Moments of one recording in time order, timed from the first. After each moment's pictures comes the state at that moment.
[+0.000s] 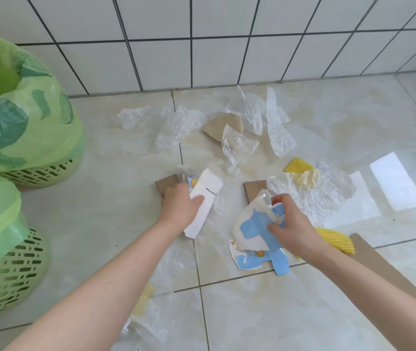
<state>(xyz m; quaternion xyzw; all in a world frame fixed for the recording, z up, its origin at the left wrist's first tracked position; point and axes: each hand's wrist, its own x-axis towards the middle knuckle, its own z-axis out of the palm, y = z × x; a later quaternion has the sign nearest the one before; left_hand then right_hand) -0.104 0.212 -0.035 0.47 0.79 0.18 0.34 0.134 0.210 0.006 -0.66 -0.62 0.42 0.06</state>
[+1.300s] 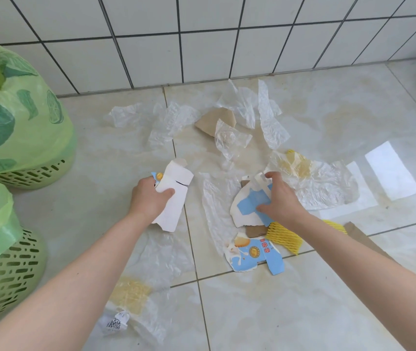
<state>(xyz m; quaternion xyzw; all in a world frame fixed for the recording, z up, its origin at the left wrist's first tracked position) -0.145 0.209 -0.035 0.38 0.81 0.24 0.38 0.132 0.249 -0.023 -0.67 -0.66 0.34 0.02</state>
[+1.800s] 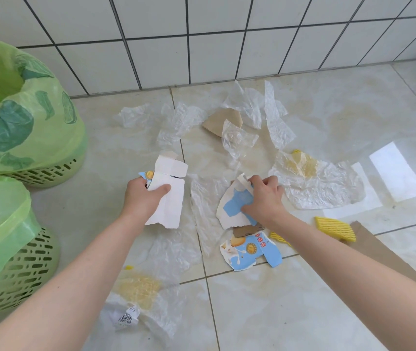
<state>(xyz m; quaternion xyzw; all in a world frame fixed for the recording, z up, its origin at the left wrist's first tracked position) -0.166 0.192 -0.017 0.28 0.78 0.36 0.43 0.079 0.240 -0.030 -0.69 -0.66 0.29 -0.02</state>
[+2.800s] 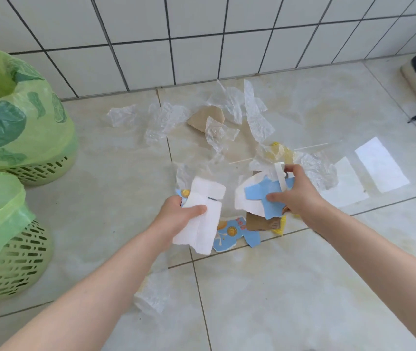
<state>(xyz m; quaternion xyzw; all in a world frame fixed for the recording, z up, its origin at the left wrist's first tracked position) -0.081 0.151 -0.005 0.29 0.69 0.30 0.60 0.170 0.215 0.031 -0.70 -0.46 0.51 0.20</state>
